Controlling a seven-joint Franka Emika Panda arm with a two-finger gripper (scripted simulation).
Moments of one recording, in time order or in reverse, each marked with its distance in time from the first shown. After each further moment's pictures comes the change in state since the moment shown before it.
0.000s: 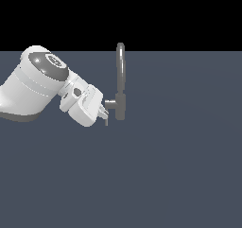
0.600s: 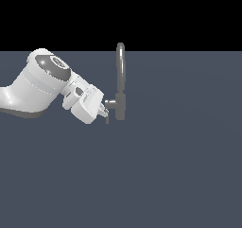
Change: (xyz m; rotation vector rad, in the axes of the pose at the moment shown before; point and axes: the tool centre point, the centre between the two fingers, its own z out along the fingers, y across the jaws) arm -0.007 -0.024 0.004 -0.014 0.012 0.005
